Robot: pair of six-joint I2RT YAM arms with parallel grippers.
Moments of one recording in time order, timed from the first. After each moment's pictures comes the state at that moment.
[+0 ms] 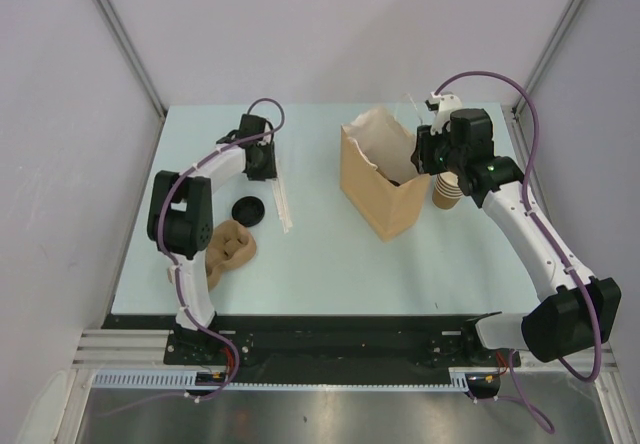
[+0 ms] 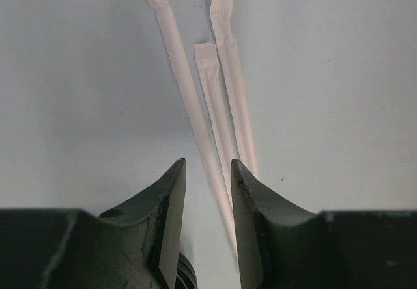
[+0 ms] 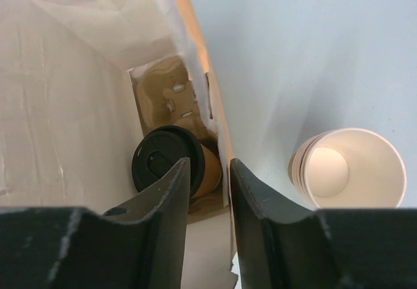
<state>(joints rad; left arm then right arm) -0.22 2.01 1.49 -0.46 -0.02 -0.27 0.28 1.32 1.28 -0.49 -0.09 0.06</state>
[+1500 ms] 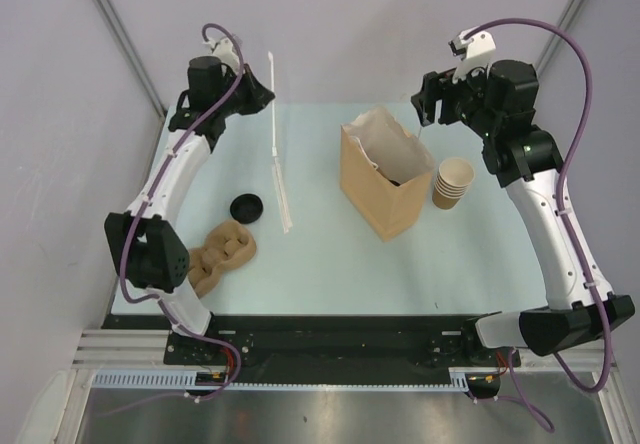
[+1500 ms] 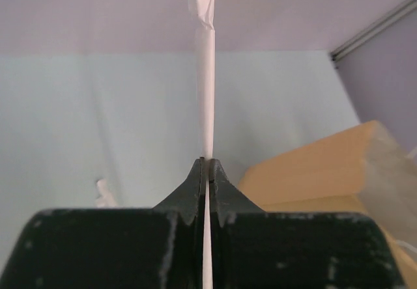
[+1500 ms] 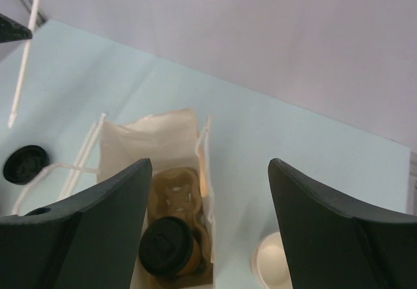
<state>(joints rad) -0.17 1.74 1.68 -0.30 0.27 -0.36 0.26 1.34 1.67 -0.49 -0.13 -0.08</state>
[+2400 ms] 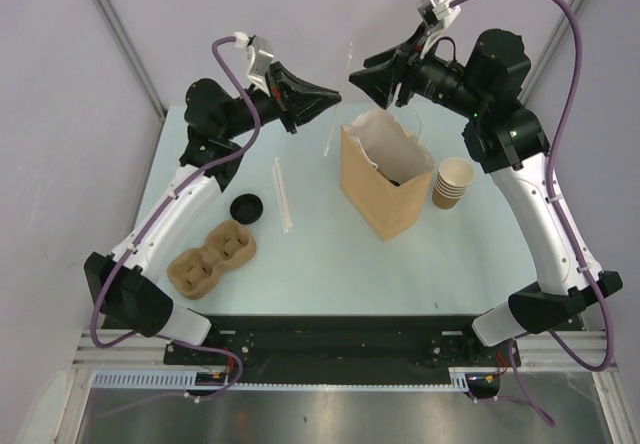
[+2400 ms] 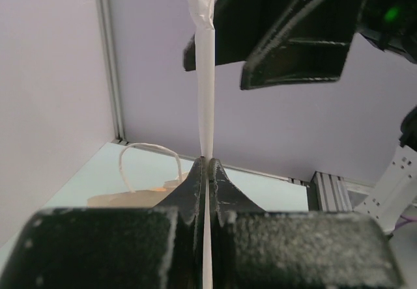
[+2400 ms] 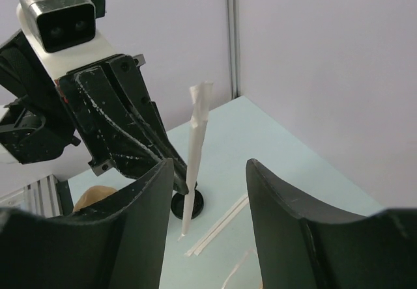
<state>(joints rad) -0.43 1.45 1.48 0.41 0.83 -0.43 0.47 1.49 2.00 -0.37 -0.55 0.13</state>
